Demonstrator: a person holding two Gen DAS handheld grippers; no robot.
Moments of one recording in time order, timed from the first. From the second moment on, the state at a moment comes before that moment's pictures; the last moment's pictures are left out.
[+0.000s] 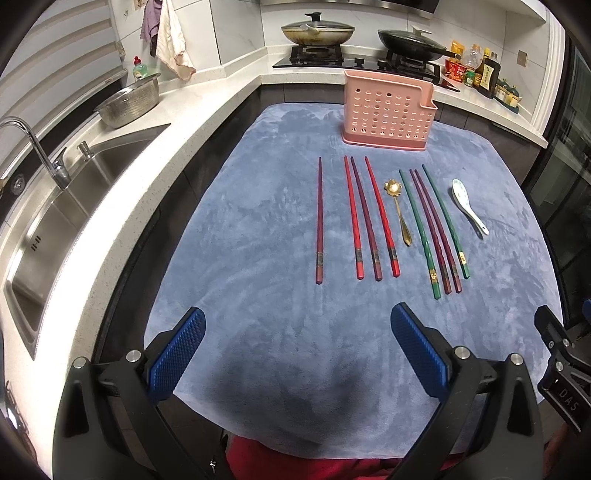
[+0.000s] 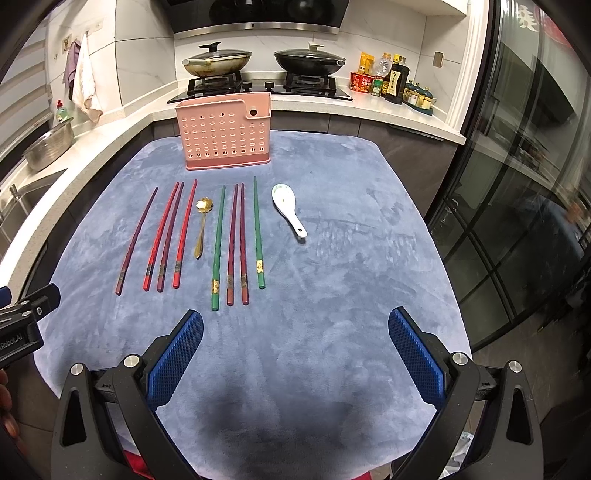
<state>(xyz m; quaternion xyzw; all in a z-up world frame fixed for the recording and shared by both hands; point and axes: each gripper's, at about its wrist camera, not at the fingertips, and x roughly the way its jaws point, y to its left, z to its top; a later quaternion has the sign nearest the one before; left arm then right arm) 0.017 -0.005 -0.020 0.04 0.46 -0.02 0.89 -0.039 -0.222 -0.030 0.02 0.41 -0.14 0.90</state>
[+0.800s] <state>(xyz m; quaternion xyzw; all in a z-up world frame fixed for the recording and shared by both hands) 0.107 0.002 -0.111 0.01 0.51 -0.02 0.86 0.010 -0.238 -0.058 0.03 0.44 -0.14 0.89</state>
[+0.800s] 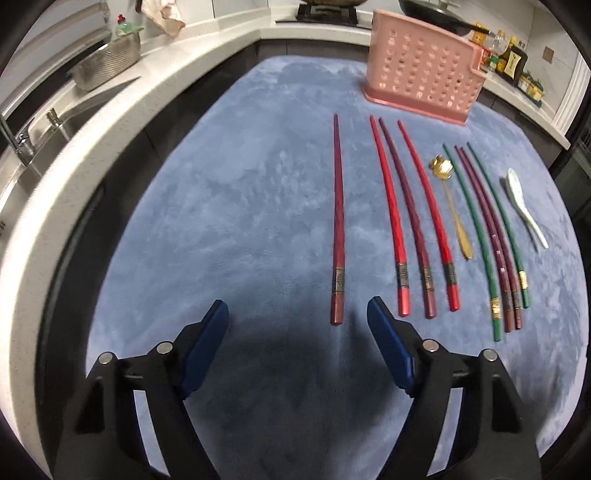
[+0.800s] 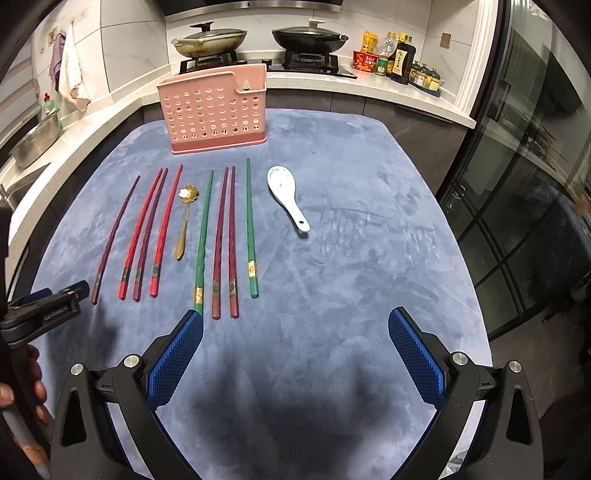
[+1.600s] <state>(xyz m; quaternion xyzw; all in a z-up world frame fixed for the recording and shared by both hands) 0.136 -0.011 -0.128 -0.02 0.53 -0.07 0.84 0.117 -0.286 -0.073 0.05 0.43 -0.10 0.90</state>
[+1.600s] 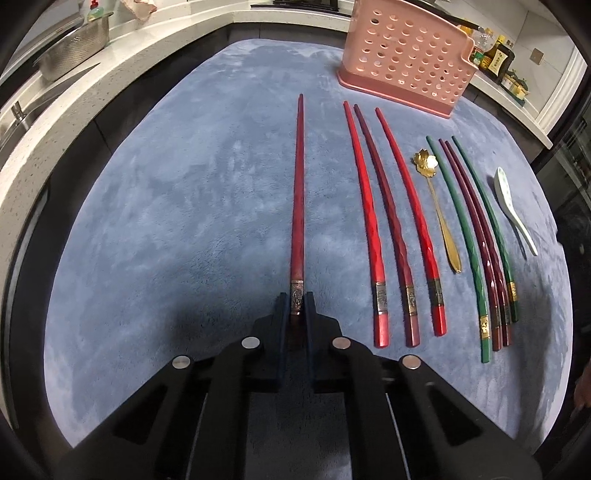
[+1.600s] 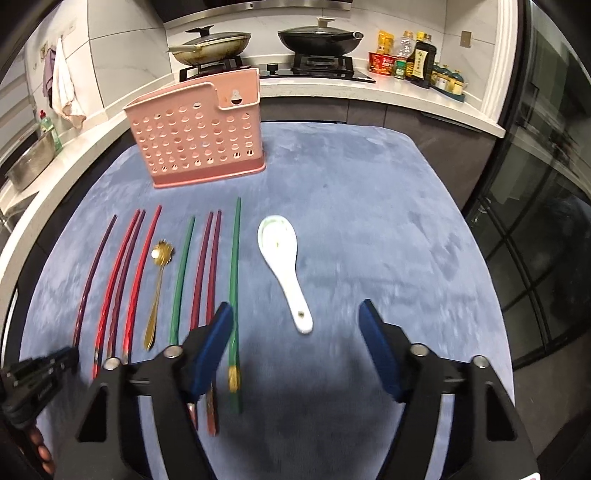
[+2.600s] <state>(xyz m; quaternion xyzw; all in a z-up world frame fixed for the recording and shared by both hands) 0.131 -0.007 -0.117 -0.01 0.52 -0.07 0.85 0.139 -0.311 -0.103 0.14 0.47 -0.04 0.87</state>
